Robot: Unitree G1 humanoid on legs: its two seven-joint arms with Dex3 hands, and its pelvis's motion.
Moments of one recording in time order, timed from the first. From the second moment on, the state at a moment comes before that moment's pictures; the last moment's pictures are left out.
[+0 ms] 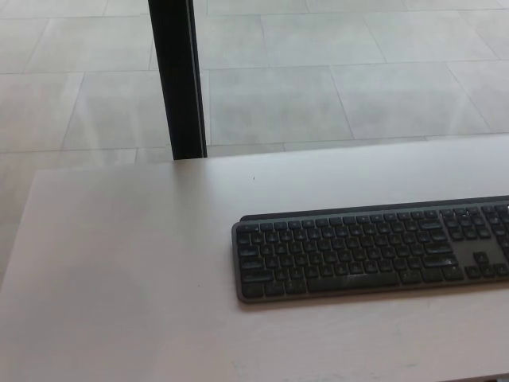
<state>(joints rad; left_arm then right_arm) -0.33 0.68 0.63 1.27 -0.33 -0.04 0.14 -0.38 -0.64 -0.90 0.56 -0.12 -0.09 0.18</state>
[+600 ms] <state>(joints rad) -0.32 0.68 0.67 1.27 -0.34 -0.04 0.13 -0.37 -0.44 -1.21 0.72 0.11 0.03 -0.05</state>
